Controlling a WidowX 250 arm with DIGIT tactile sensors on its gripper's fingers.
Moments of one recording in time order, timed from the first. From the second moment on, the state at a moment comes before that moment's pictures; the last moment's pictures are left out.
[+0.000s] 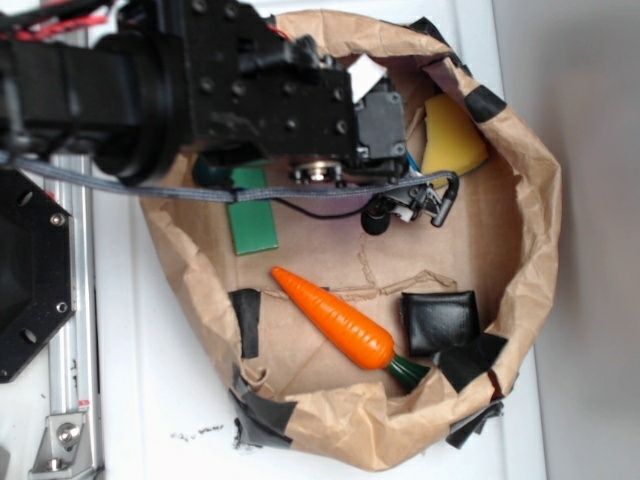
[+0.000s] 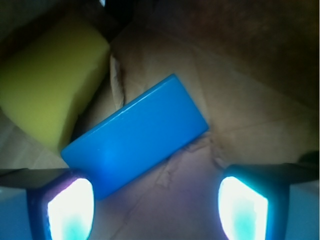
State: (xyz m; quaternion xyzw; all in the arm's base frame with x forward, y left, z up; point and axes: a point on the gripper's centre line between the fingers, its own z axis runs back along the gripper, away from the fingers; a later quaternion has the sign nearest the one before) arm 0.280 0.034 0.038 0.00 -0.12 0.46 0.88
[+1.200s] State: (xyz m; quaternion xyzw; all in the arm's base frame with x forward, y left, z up) arm 0.268 0.050 0.076 -0.02 -0.03 0.01 1.00
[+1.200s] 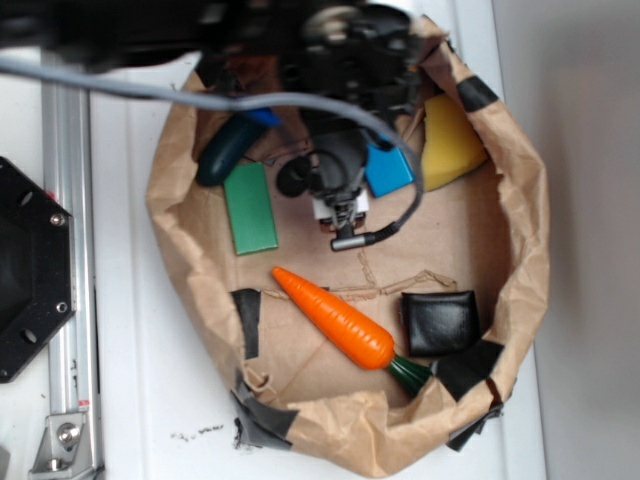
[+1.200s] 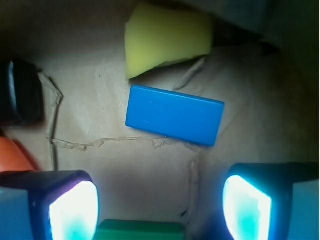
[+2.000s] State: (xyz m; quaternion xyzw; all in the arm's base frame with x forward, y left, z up) arm 0.295 0.034 0.039 0.11 -0.11 -0.18 0.97
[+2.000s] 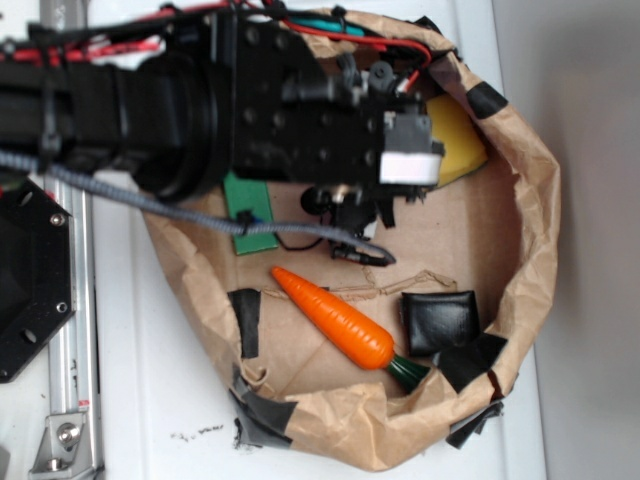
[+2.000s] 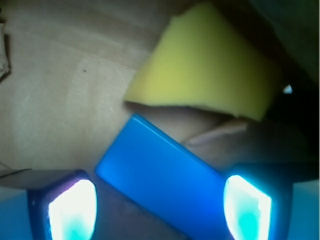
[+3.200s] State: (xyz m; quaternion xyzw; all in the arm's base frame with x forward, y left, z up) arm 0.272 0.047 0.015 -0.02 -0.05 -0.17 0.98
